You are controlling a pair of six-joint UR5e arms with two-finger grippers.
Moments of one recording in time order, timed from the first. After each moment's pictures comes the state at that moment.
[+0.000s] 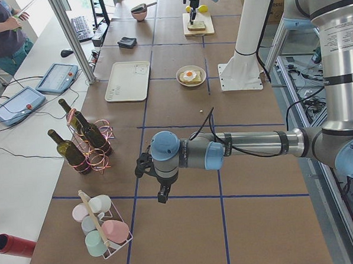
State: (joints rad) left arm -1.55 -1.41 -1.73 -1.67 -2.36 0.18; right arm 0.72 -2.06 1.65 -0.19 2.00 1.06
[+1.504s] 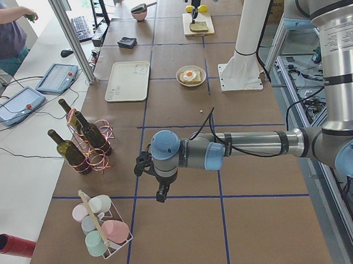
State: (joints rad) left arm -1.55 -1.41 -1.73 -1.70 -2.36 0.18; right arm 0.74 -2.05 1.68 -0.01 2.13 1.07
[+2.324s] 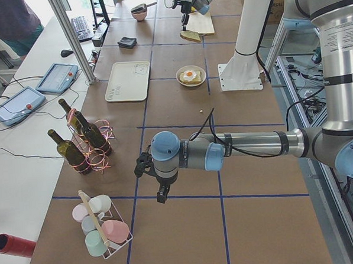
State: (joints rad) left arm -1.55 -1.41 -1.72 -1.70 -2.36 0.18; right arm 0.69 -1.63 1.77 -0.11 2.13 1.32
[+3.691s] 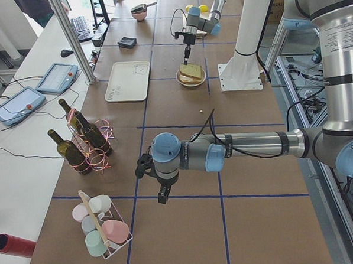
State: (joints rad) left arm -1.55 -1.40 -1.72 -1.70 -2.36 0.18; right arm 0.36 -1.20 1.73 -0.66 1.71 1.47
